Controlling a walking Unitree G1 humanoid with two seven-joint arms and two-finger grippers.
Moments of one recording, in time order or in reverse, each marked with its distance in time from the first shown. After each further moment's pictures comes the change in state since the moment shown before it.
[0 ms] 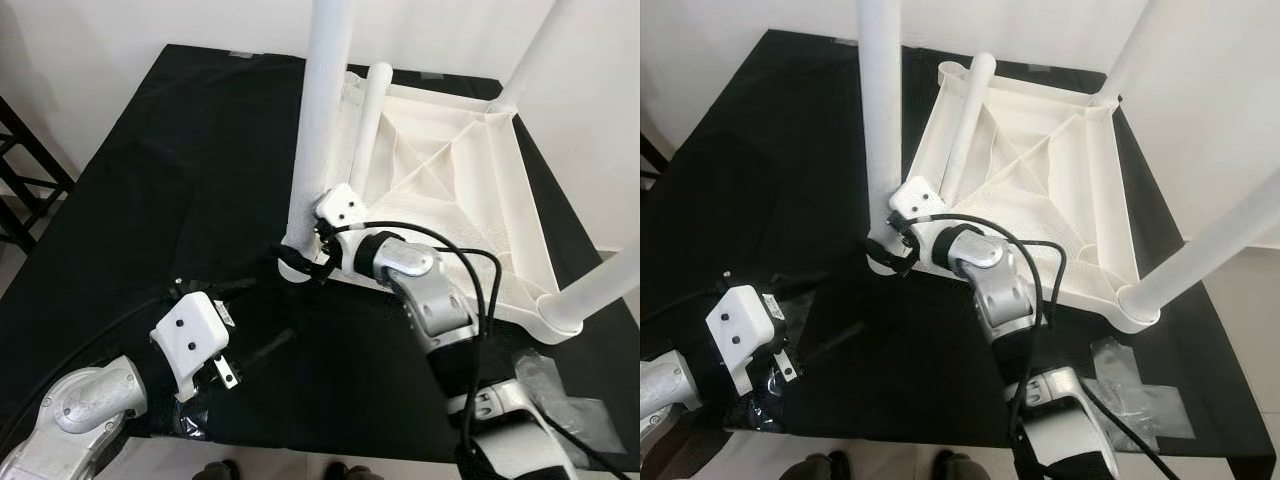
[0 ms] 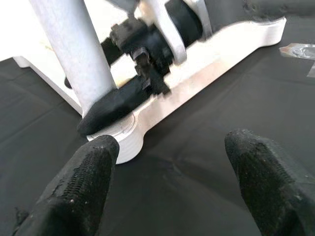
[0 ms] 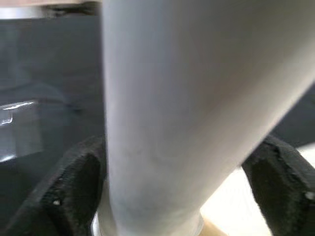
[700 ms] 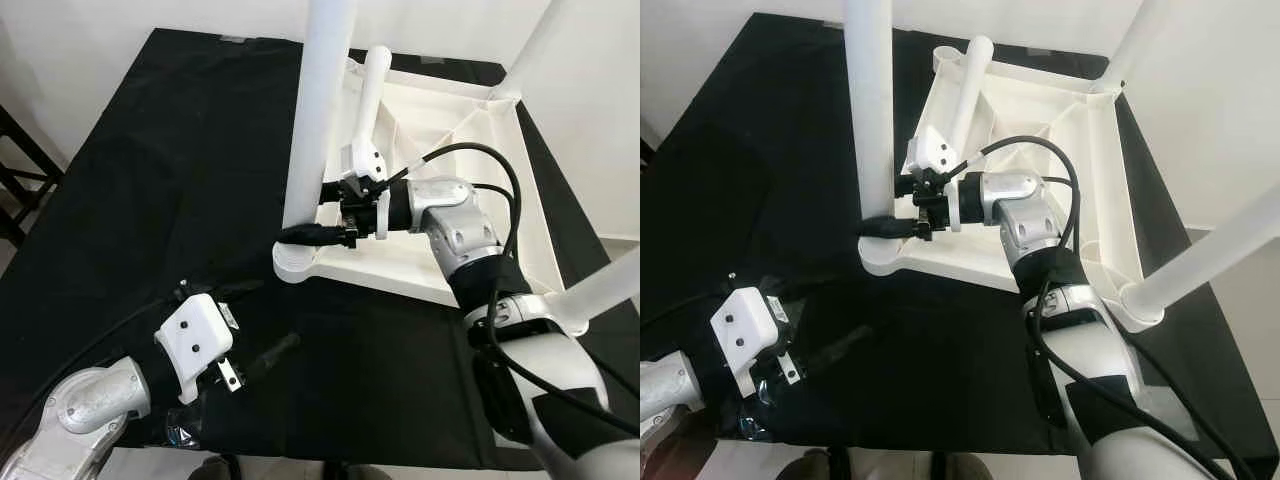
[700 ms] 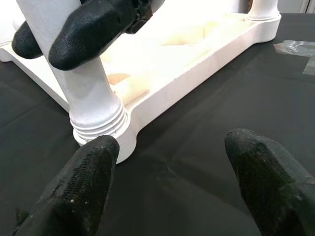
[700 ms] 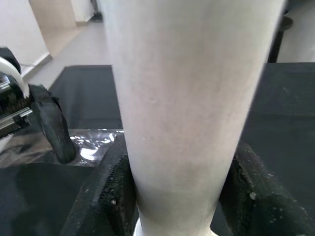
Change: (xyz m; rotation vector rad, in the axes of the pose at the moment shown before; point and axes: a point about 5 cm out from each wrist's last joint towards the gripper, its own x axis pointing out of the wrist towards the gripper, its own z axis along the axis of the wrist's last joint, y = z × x) left arm 0.001 -0.003 -0.001 -0.006 0.000 -0.021; right arm -0.007 -0.031 0.035 0.008 -0.156 0.489
